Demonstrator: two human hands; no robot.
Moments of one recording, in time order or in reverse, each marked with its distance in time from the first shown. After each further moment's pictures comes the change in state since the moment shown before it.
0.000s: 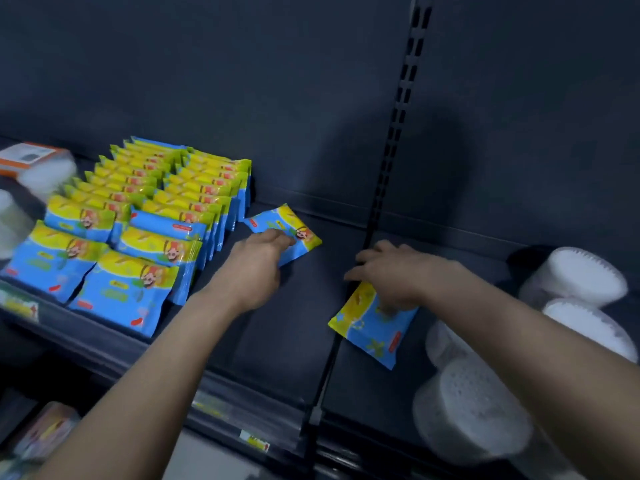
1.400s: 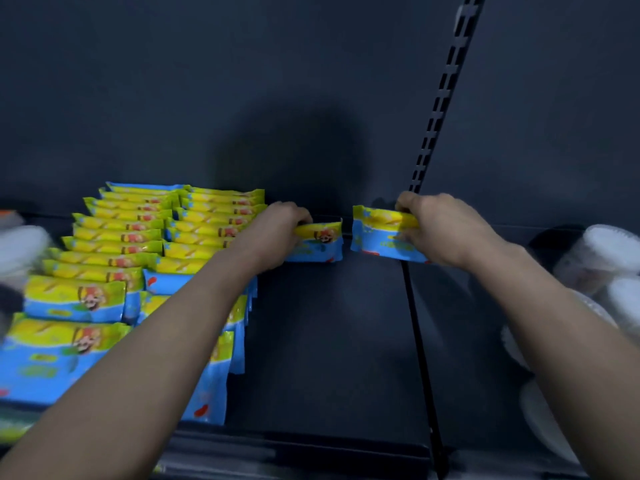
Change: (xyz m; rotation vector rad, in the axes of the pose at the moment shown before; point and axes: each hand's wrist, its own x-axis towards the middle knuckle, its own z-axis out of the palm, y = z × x) left_hand 0.104 -0.071 -0.047 -0.005 -0.015 0.357; right_hand 0.024 -0.009 -0.058 0.452 0.534 0.572
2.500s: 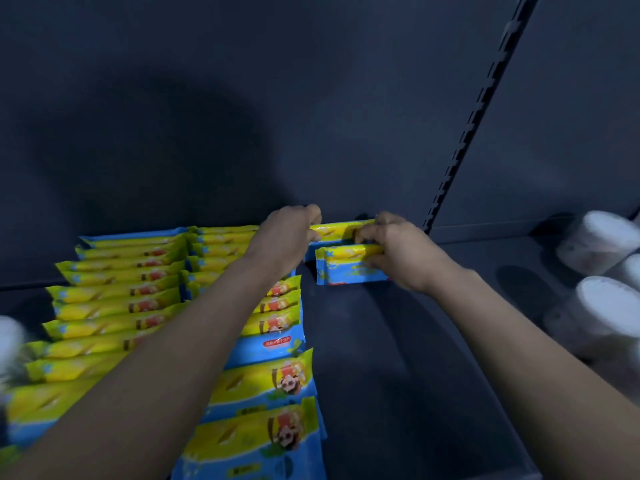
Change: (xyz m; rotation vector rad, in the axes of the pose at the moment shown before) left_hand 0.045 -0.068 -0.006 -0.183 0.025 0.136; right_hand 0.049 -0.089 0.045 0.146 -0.013 0.049
